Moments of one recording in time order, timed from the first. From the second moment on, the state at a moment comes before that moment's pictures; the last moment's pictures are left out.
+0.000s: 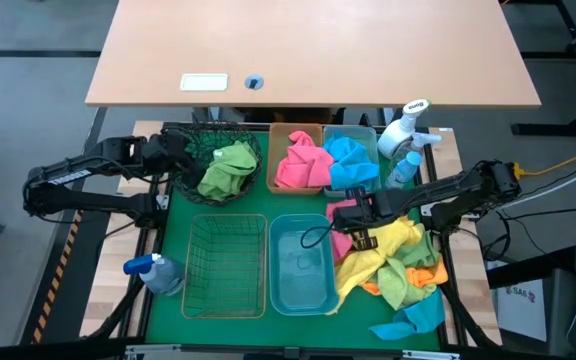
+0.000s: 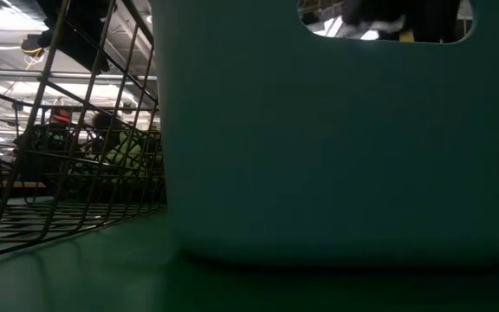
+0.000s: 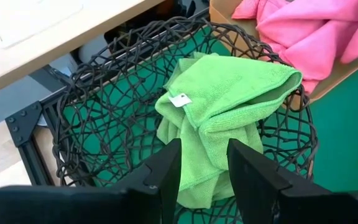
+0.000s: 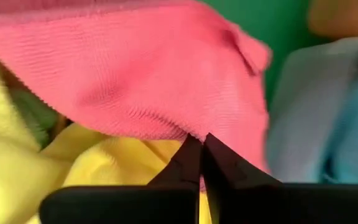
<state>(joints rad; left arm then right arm) 0.28 0.82 1.03 -1.16 -0.45 -0.57 0.17 1.52 1.04 -0.96 0.21 -0.08</state>
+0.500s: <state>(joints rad) 0.28 0.82 1.03 -1.16 -0.45 -0.57 0.15 1.52 1.67 -1.14 0.53 -0.23</state>
